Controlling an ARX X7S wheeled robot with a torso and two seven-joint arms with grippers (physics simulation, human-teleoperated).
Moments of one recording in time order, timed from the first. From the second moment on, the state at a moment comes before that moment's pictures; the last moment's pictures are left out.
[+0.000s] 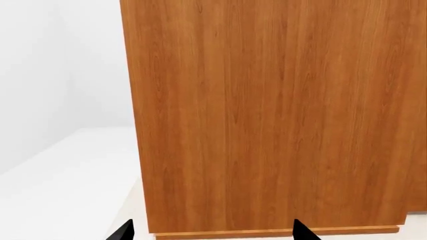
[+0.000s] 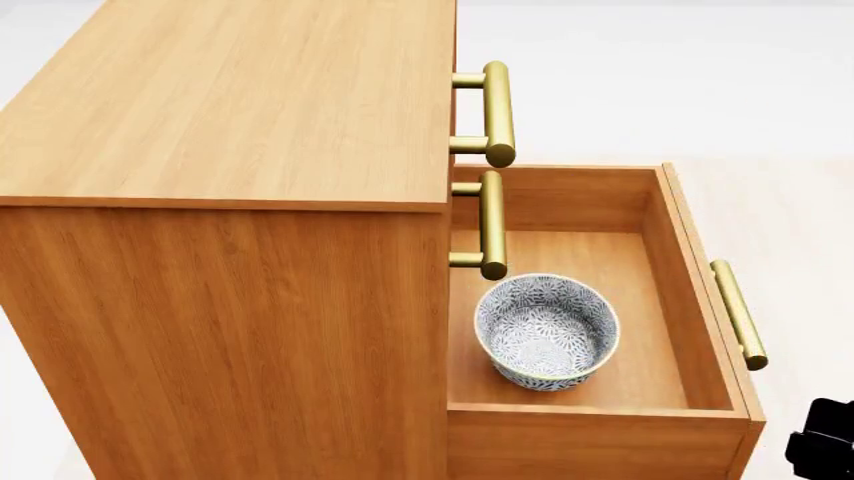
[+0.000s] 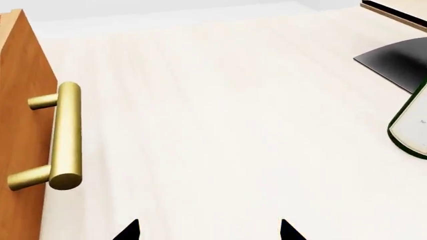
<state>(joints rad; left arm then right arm) 0.27 -0.46 0.49 0.27 -0.20 0.25 -0.56 0.57 0.41 0.37 0.30 0.01 0.77 -0.15</state>
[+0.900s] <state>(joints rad) 0.27 -0.47 0.50 0.26 -0.21 0.25 -0.56 0.54 0.37 0.29 0.27 0.00 0.76 -0.17</state>
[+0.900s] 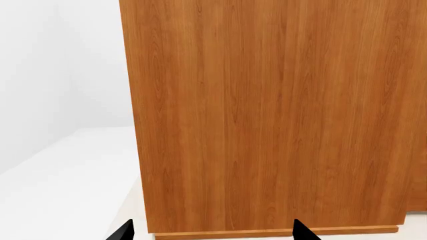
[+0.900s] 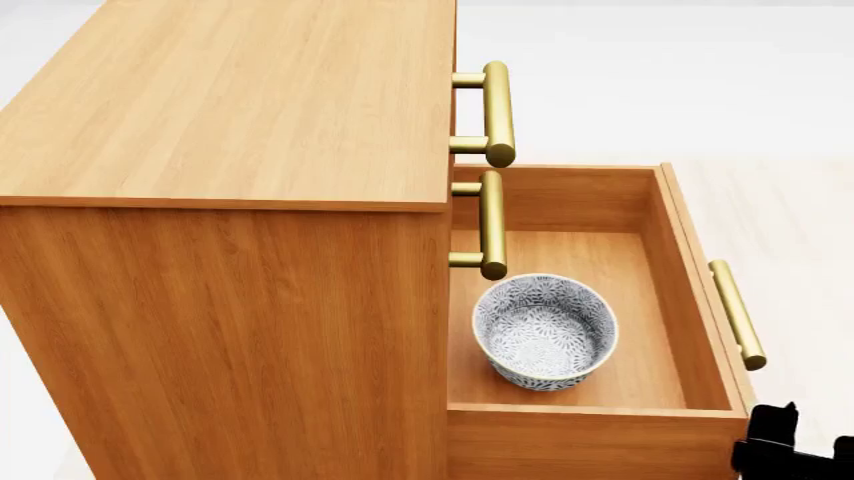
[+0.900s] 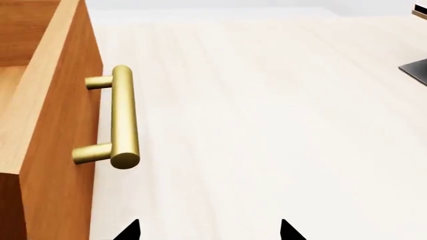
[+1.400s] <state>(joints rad) 0.27 -0.47 0.50 0.26 -0.21 0.25 -0.56 0.53 0.37 0.26 0.25 0.01 0.76 -0.19</state>
